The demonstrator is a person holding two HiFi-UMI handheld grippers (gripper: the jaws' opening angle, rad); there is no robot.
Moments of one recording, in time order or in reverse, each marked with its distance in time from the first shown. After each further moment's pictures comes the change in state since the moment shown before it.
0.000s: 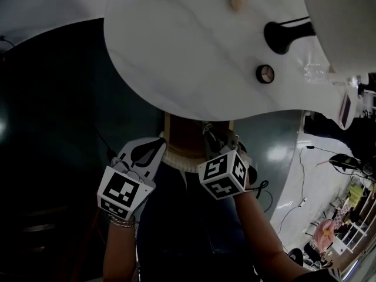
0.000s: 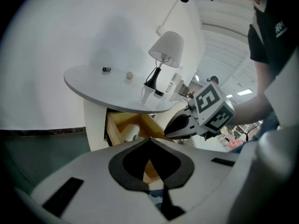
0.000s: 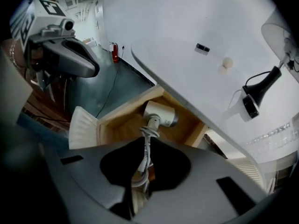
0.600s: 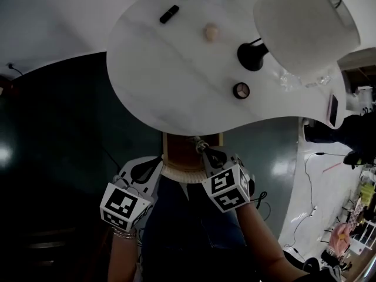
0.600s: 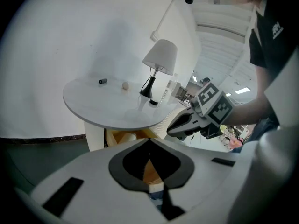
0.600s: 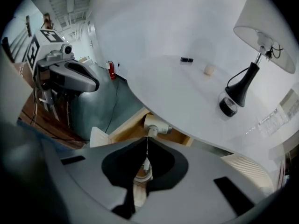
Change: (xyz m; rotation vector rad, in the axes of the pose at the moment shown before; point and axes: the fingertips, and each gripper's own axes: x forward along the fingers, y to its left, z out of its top) left arm -0.001 -0.017 0.048 0.031 -0.026 0.006; right arm -0.051 -0.038 0.008 0.145 -0.140 0.043
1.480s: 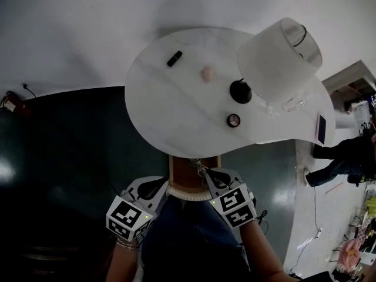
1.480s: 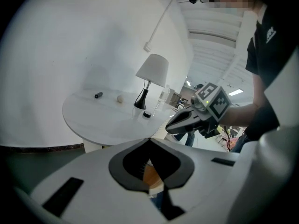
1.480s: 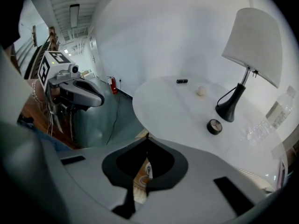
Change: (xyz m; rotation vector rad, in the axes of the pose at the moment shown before) left arm -0.029 -0.027 0.039 0.039 -0.066 -0.051; right arm -0.067 0.001 0.034 0.046 -0.161 0.027
